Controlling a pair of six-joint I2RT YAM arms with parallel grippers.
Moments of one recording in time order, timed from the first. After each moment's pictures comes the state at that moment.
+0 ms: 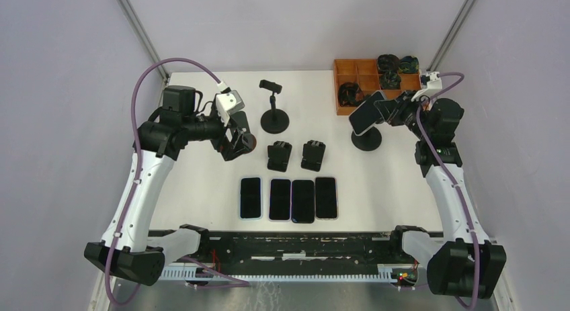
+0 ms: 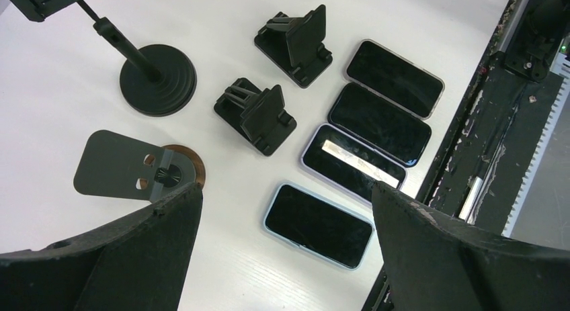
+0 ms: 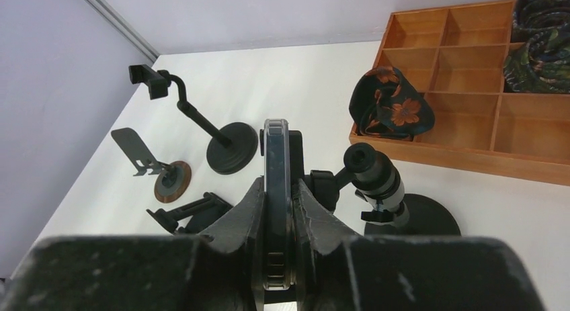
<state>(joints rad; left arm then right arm) -0.23 1.14 1.38 -0.97 0.69 0.51 -0.08 1.05 0.86 0.08 -0.54 0.34</state>
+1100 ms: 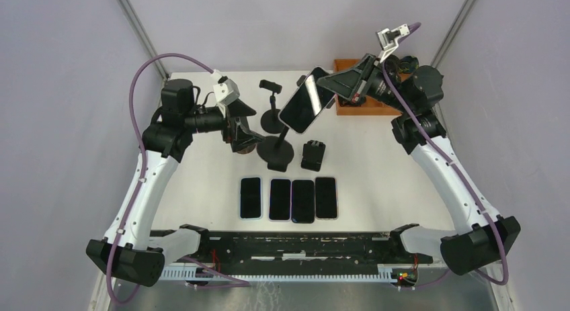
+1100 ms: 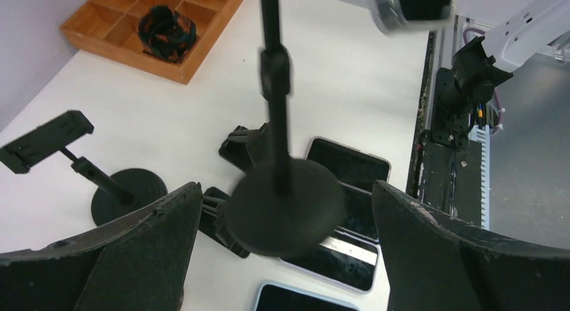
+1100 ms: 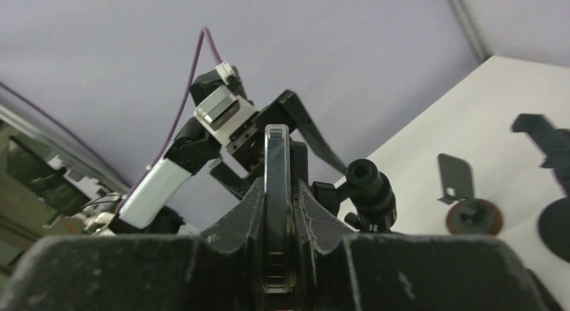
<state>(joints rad) -0.23 1.13 1.29 -0.60 0.99 0.32 0.30 1.23 1.30 0.29 -0.77 0.94</state>
